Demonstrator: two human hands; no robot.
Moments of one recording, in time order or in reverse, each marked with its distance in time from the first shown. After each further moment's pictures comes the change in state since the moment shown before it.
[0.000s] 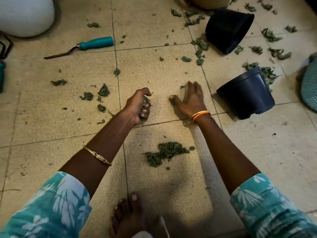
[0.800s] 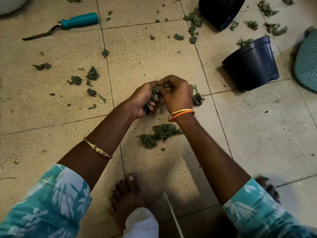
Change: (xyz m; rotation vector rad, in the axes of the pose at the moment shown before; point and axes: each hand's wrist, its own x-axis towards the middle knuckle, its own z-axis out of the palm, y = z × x) left_hand -0.019 -0.025 0.027 0.137 -0.233 -0.070; right_hand -0.066 -0.052 0.001 0.505 0.223 -0.023
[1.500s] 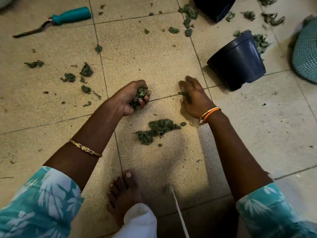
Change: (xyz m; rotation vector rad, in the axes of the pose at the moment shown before) left_hand -0.006 0.001 -0.019 -0.107 0.039 -0.068; right_hand 0.012 0.075 -0.062 -0.571 -0.386 -0.131
